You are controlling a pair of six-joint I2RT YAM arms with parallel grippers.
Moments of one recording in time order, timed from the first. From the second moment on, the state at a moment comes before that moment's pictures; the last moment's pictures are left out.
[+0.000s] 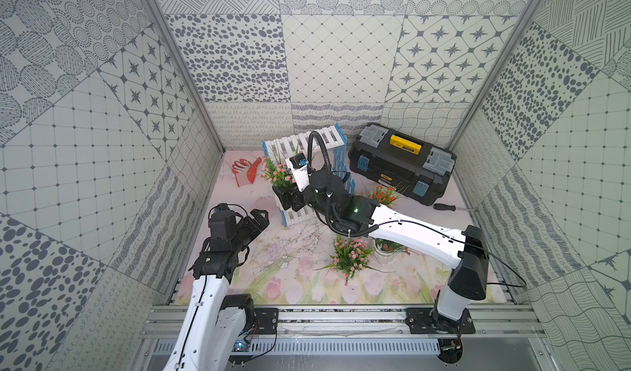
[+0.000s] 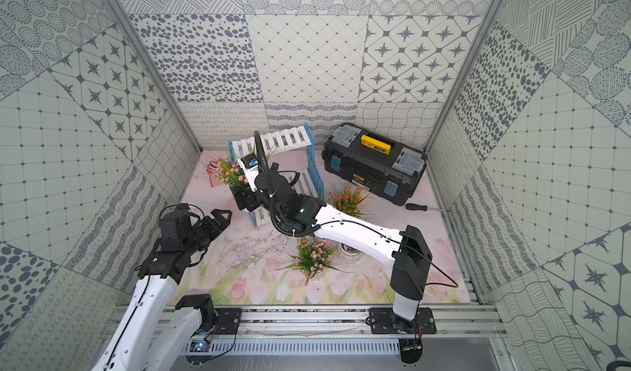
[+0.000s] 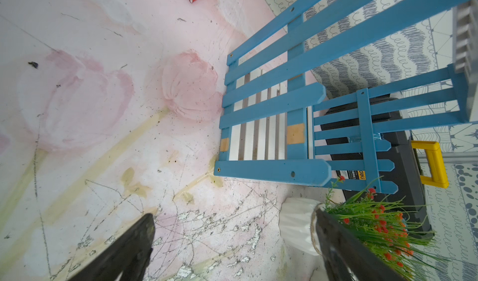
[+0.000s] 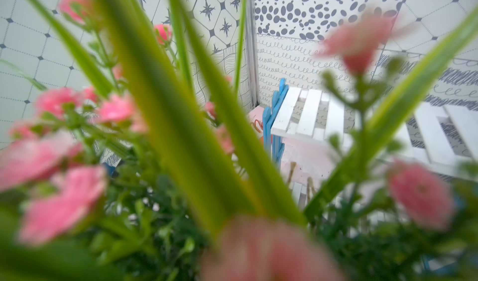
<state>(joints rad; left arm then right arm) 0.04 0.70 0.57 -0.50 0.22 -0.75 1.07 1.77 1.66 -0.10 0.24 0.17</state>
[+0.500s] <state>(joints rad) 0.04 0.70 0.57 -0.50 0.22 -0.75 0.92 1.97 2.03 -0.22 0.16 0.08</state>
